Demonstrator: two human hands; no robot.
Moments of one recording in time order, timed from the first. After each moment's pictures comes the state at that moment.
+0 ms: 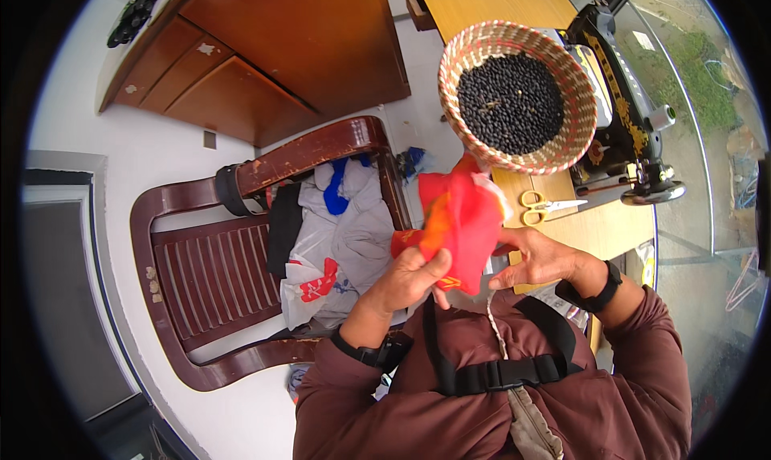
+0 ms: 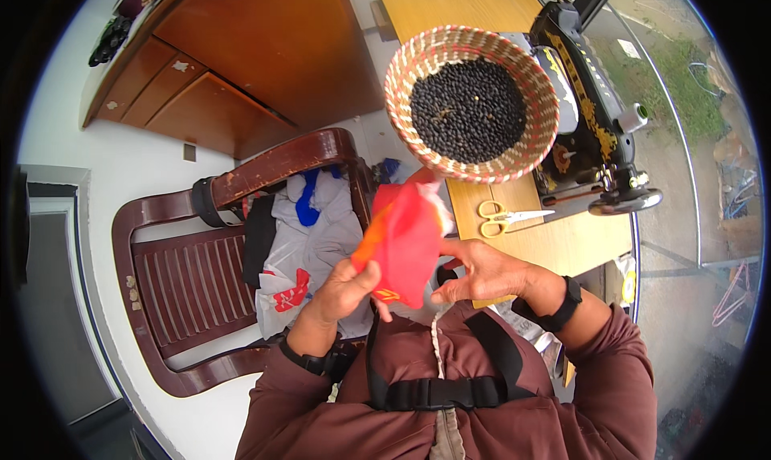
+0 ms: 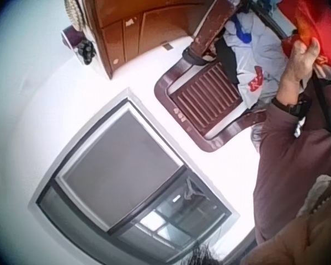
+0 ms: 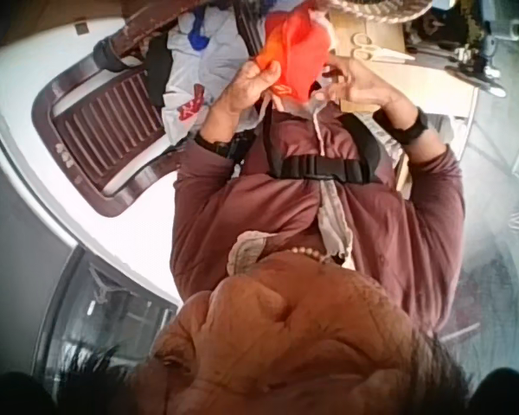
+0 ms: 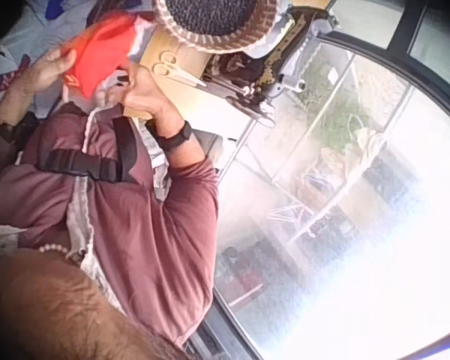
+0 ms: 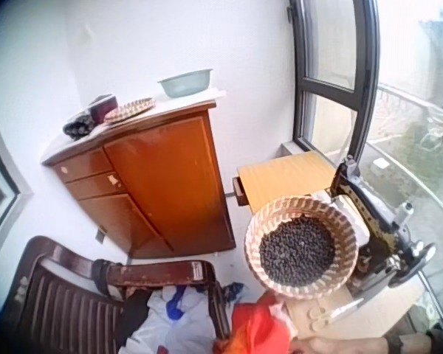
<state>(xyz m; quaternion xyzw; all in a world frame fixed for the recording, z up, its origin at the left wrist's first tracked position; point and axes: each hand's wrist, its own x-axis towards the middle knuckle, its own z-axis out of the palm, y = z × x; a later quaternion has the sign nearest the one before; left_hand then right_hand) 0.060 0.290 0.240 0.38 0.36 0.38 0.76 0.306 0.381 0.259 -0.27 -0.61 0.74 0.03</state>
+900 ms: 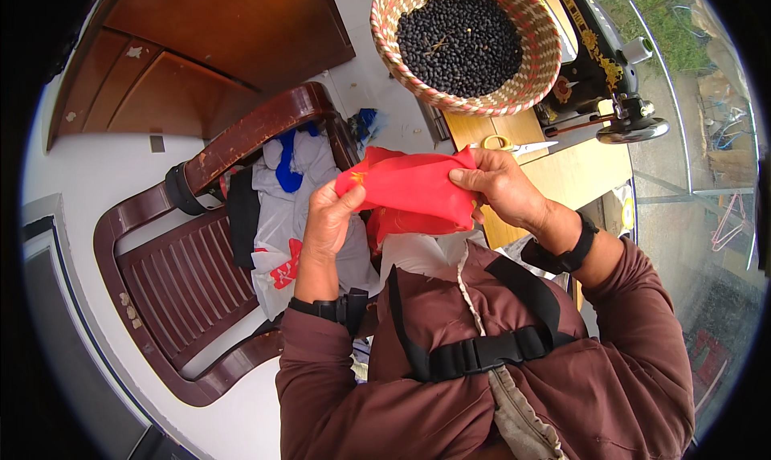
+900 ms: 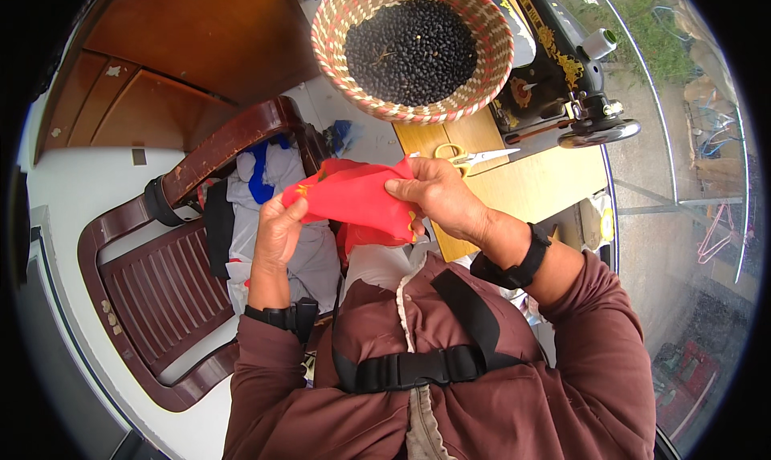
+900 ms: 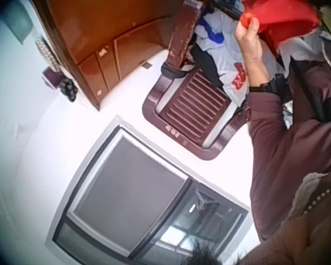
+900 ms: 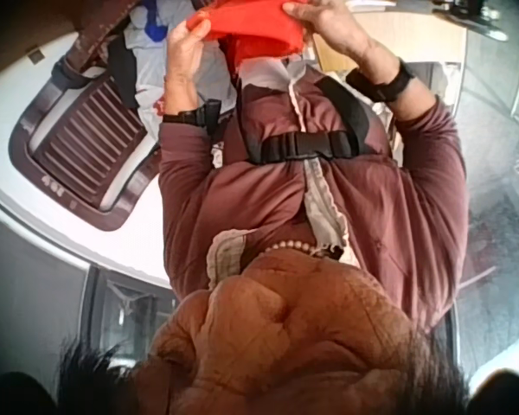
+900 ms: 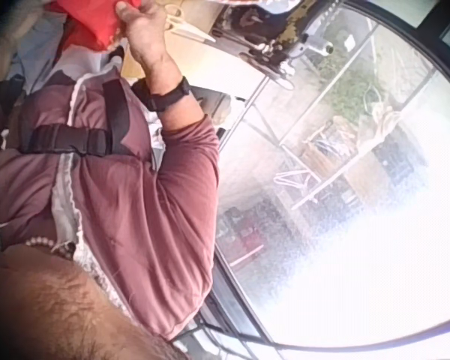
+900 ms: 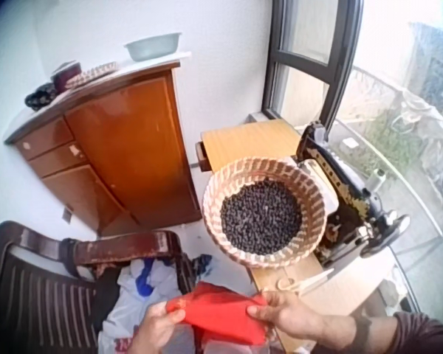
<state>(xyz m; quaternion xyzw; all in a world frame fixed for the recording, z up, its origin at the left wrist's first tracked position) 0.024 0.310 0.163 0.24 0.44 0.51 0.70 0.290 0.379 0.234 -0.45 -0.36 0.80 0.17</state>
